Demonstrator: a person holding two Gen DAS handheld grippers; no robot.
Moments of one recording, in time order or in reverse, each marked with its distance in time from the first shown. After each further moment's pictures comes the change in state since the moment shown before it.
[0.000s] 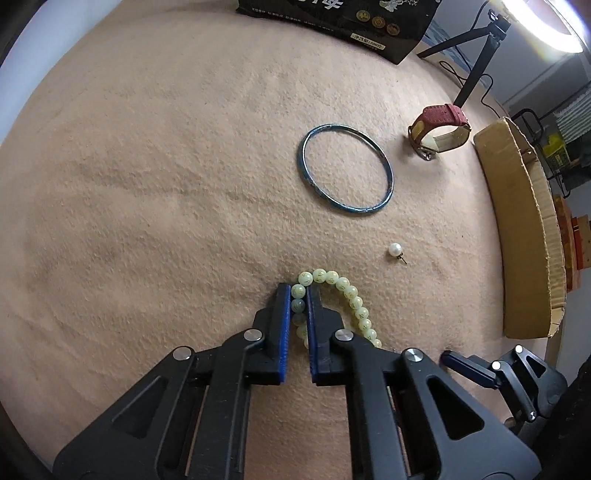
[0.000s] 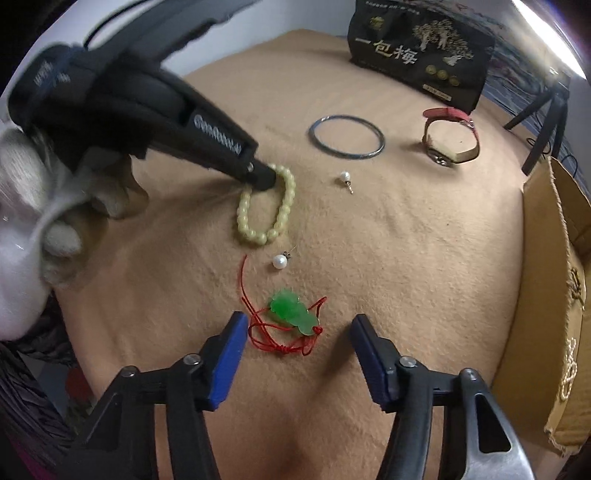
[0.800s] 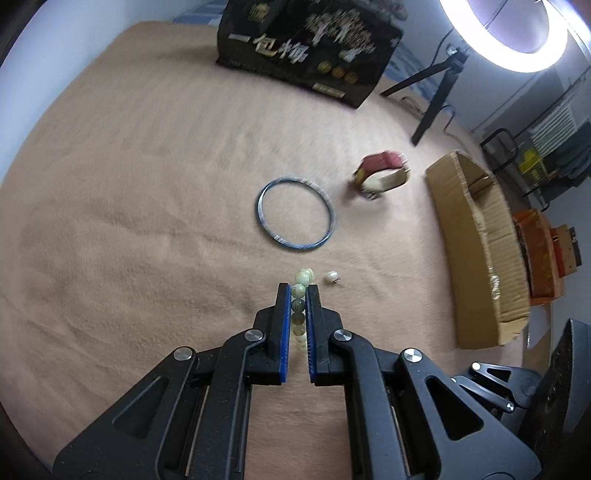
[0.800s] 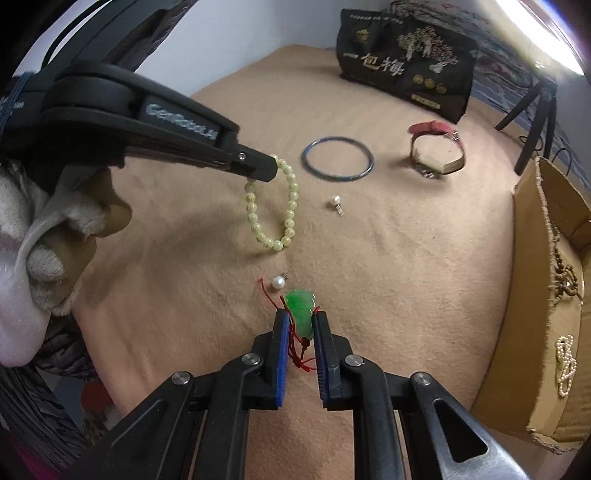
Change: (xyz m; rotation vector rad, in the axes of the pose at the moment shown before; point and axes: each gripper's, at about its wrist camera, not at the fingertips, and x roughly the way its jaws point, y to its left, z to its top) left arm -0.055 -0.015 -0.002 0.012 -0.133 -0.091; right arm -0.027 -0.018 0.009 0.076 -0.064 0.047
